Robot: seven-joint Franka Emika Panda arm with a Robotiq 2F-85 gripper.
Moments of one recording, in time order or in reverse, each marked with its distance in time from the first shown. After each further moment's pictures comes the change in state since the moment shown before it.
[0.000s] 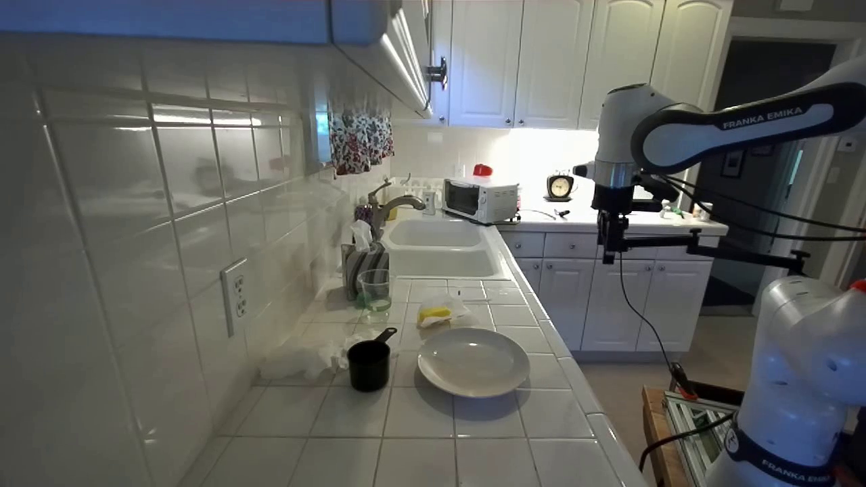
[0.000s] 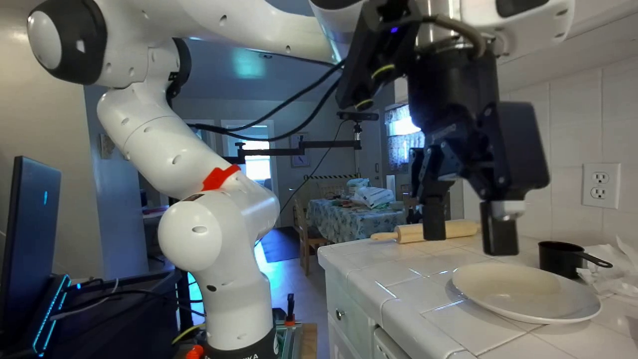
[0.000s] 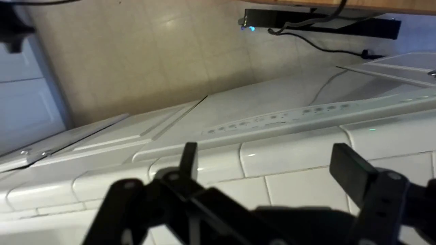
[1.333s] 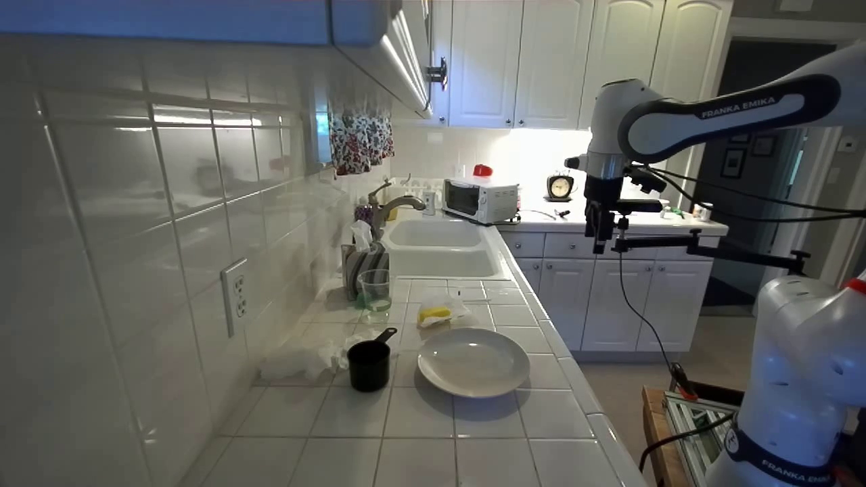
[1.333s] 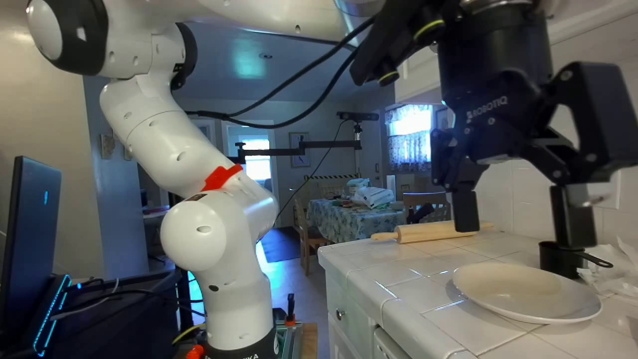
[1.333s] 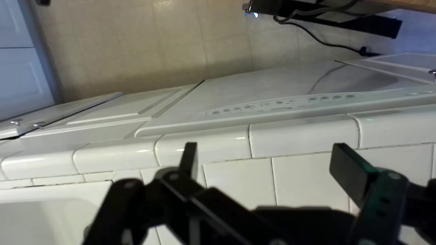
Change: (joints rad) arm 0.047 0.088 -0.083 0.094 0.023 0.027 -0.131
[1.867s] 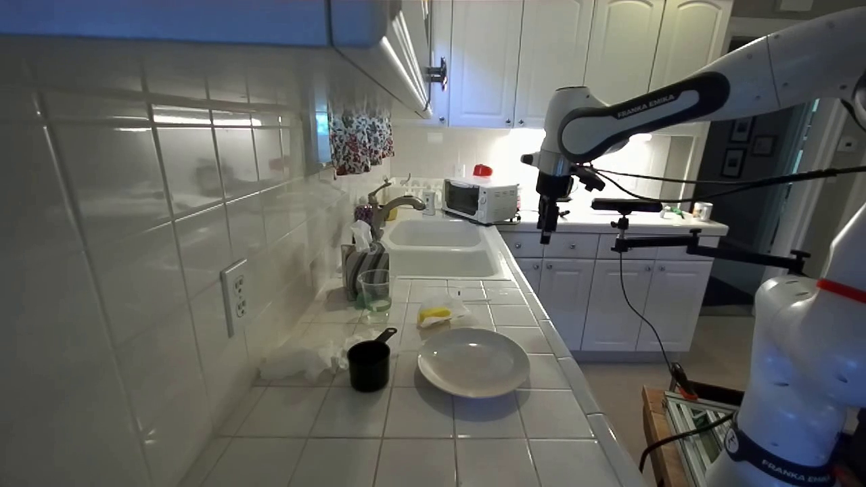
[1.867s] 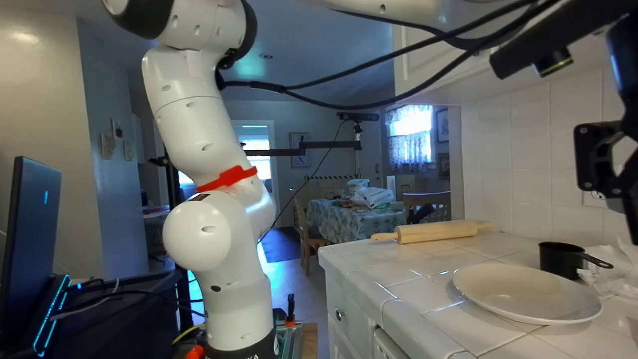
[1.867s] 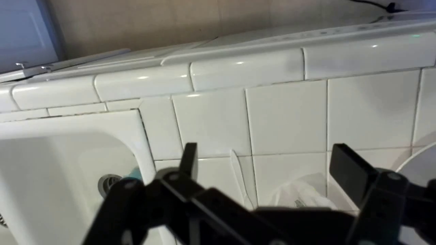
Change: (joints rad) arm 0.041 0.359 -0.045 0.246 0.151 0.196 -0.095
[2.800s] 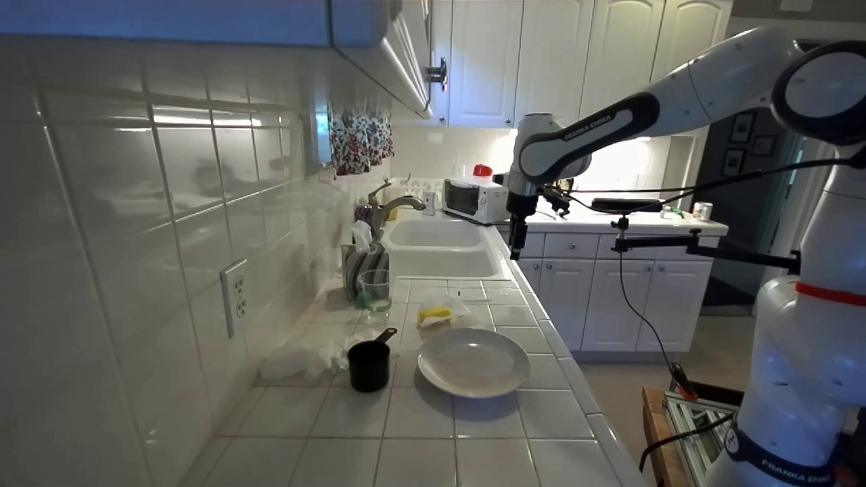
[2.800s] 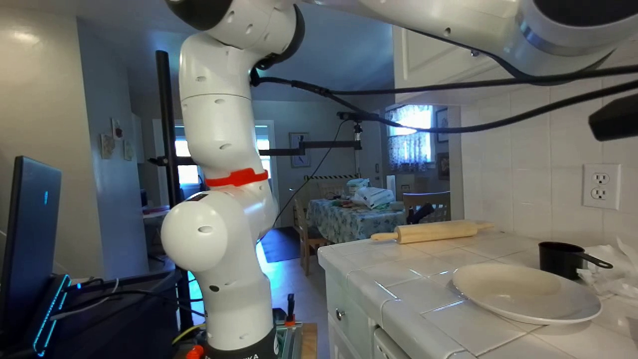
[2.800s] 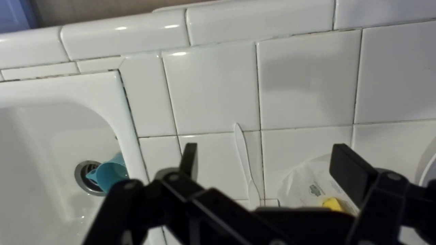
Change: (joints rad) arm -0.037 0.250 0.044 0.103 0.173 0.120 -0.097
